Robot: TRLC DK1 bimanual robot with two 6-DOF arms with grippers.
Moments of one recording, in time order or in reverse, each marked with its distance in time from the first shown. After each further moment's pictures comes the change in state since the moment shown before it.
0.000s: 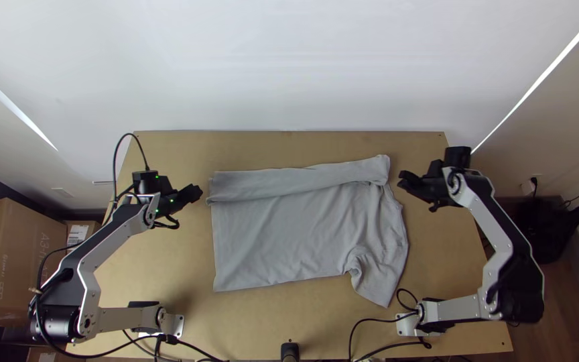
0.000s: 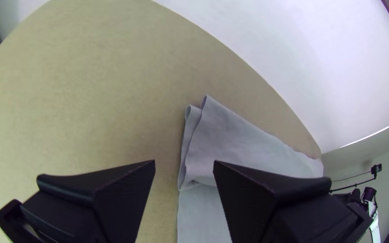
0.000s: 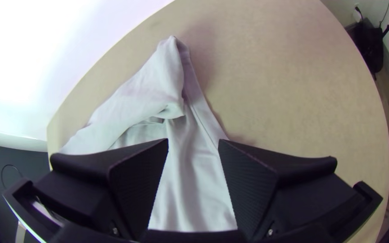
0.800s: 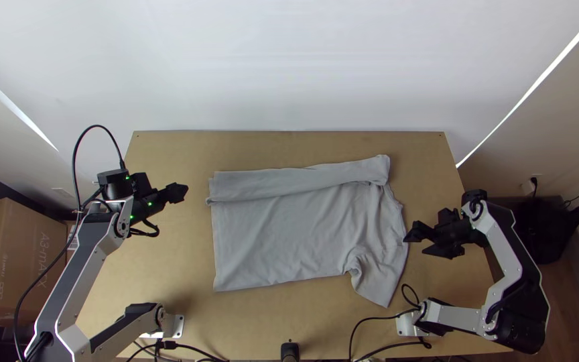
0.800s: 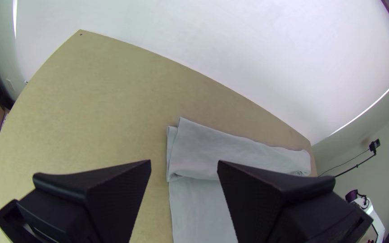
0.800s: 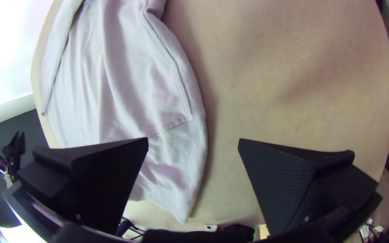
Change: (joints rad) left arm 0.045 -0.301 0.077 -0.279 0.016 0.144; right arm -0.234 -0.132 -0.240 -0.485 -0.050 -0.391
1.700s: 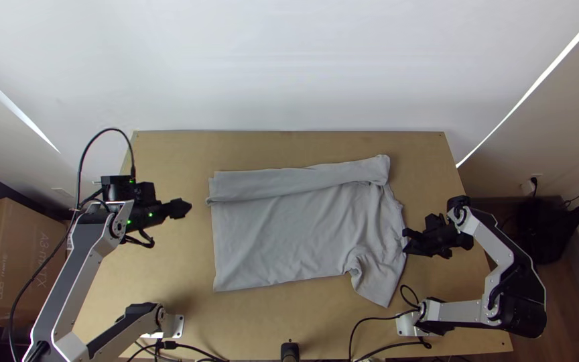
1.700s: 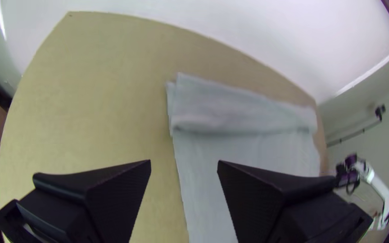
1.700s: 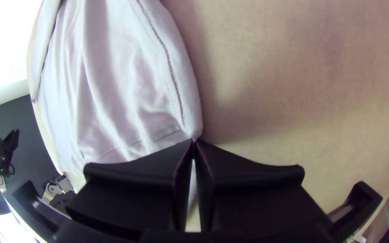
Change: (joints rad) left arm -0.027 -0.033 0.055 -0.314 0.021 0.176; right arm 0.047 0.083 -0.106 0.169 -0.006 -0.040
